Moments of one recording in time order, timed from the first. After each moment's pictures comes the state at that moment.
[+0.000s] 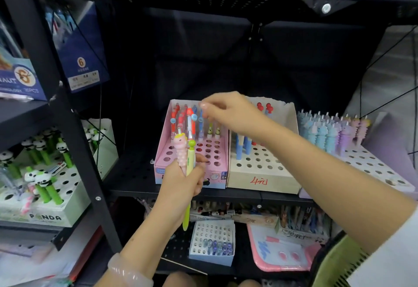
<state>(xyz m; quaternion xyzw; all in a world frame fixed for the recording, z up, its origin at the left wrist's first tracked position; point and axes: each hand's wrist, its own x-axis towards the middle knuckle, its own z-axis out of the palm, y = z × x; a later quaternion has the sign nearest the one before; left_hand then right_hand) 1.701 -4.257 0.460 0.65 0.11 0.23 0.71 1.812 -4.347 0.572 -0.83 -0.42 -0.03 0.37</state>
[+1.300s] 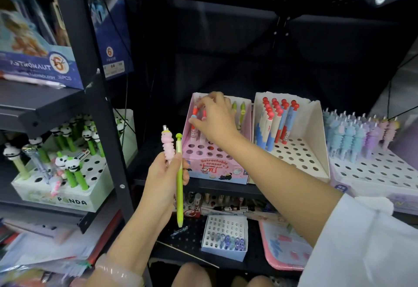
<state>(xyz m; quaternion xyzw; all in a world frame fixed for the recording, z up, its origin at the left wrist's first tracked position) 1.676 -4.201 0.442 0.59 0.15 0.28 0.74 1.815 -4.257 0.515 -0.88 -0.35 -0.18 0.26</state>
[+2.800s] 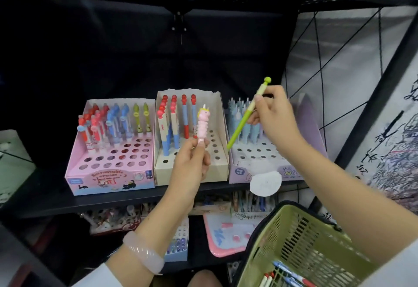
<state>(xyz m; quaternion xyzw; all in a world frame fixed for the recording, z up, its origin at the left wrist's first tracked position) 1.767 -4.393 0.475 0.64 0.03 0.16 0.75 1.856 -4.544 0.538 -0.75 -0.22 -0.20 0.58</state>
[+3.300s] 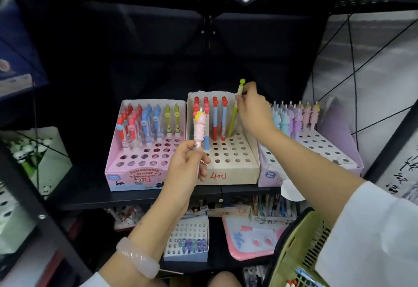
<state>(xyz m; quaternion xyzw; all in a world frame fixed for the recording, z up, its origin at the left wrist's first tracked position) 1.745 -4.329 0.475 0.64 0.05 0.17 0.75 1.893 -4.449 0.536 -0.90 -0.18 -0.27 0.30</state>
